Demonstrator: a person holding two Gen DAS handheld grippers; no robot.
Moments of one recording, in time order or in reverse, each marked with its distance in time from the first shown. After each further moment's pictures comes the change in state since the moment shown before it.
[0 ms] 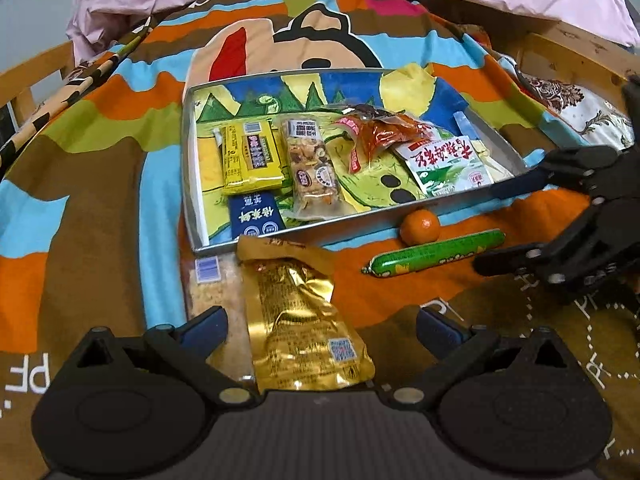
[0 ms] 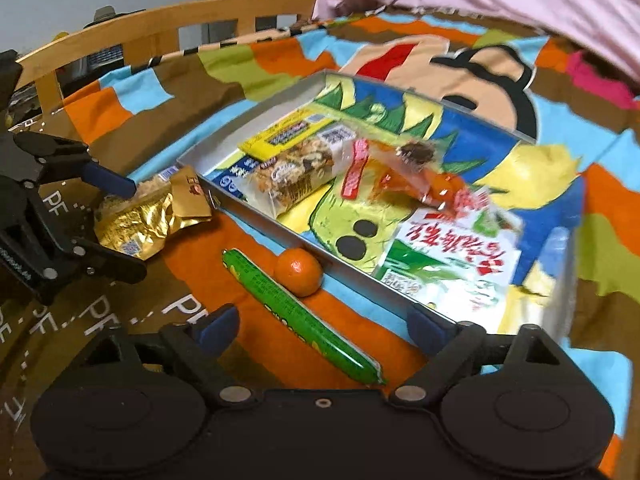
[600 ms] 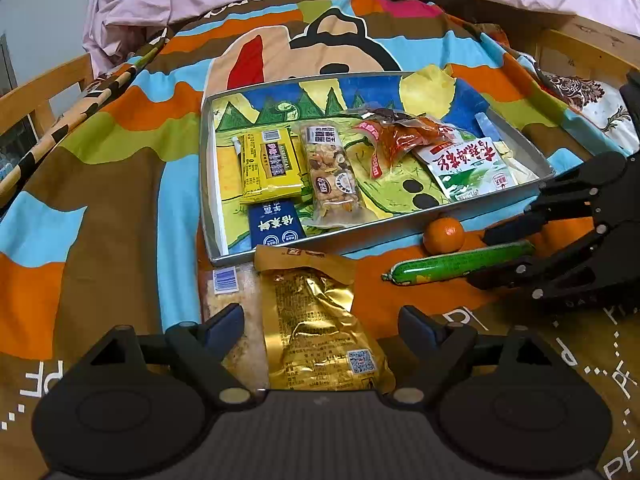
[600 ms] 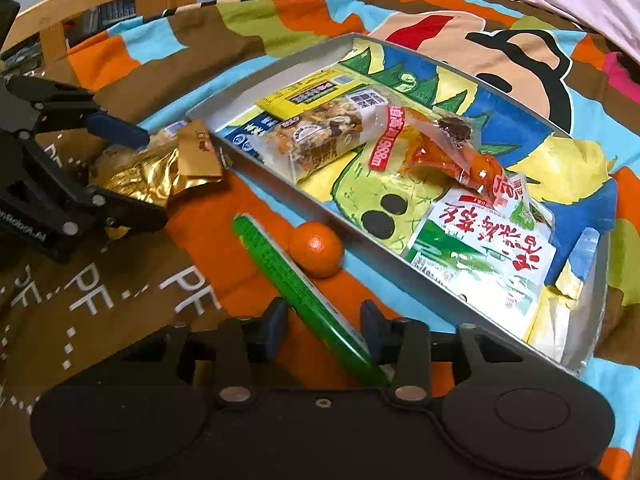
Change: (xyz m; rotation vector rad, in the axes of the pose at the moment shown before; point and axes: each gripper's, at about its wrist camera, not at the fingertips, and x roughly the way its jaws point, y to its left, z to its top) left arm 0.003 -0.005 0.001 0.014 -0.017 0.093; right arm 0.013 0.020 0.001 -0.086 0.103 -0.028
